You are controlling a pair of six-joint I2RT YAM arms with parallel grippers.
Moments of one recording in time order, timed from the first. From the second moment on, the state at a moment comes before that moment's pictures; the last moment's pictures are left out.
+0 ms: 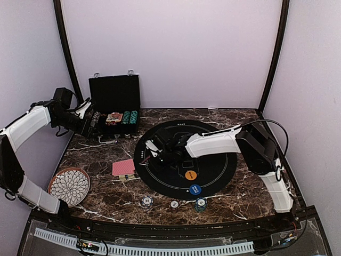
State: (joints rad) left arm -0.01 1.39 1.19 -0.77 0.36 0.34; right arm 1.01 2.28 1.67 -0.28 -0.02 0.19
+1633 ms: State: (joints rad) left arm -0.02 1.43 1.20 -0.85 0.47 0.36; right arm 0.90 1.76 1.13 -0.28 0.00 0.28
